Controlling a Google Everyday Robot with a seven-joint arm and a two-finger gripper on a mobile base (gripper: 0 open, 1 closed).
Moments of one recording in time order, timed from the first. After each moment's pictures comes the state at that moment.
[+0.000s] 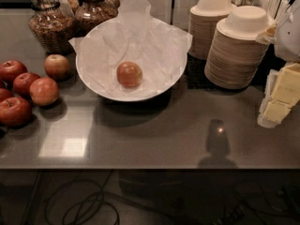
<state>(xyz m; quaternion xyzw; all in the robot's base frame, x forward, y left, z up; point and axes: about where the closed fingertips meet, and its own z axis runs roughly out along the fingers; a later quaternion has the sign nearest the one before) 0.438 -0.217 0.976 -0.60 0.78 -0.03 0.16</state>
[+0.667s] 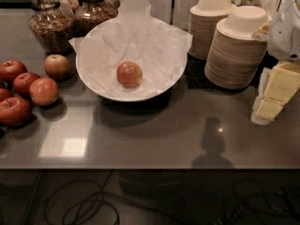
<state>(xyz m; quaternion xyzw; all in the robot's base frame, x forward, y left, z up) 0.446 -0.210 0.977 -0.60 0.78 -0.05 0.16</state>
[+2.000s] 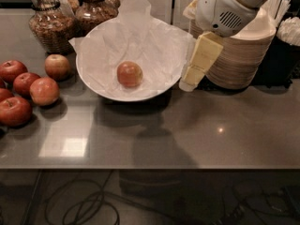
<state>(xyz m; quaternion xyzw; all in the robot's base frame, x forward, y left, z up) 0.511 -0.082 0.999 -0.65 0.71 0.04 0.27</state>
